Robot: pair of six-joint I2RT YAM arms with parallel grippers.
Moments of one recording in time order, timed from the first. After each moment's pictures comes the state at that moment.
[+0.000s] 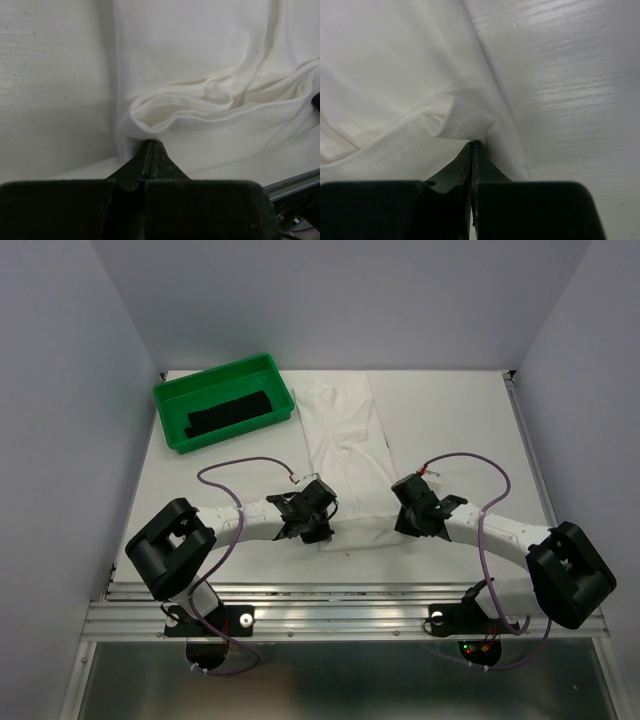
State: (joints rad) left arm -0.89 1.56 0.78 -0.26 -0.08 -1.03; right arm 0.63 1.33 0.63 -0.39 0.31 0.86
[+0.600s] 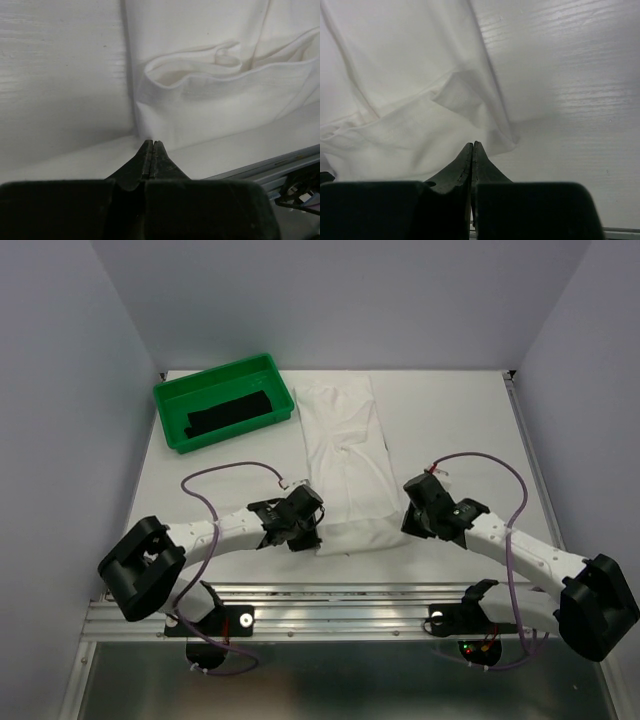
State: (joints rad) left arm -0.89 1.41 0.69 -0.33 -0.04 -1.00; right arm 0.63 1.14 0.63 -0.52 0.25 0.85
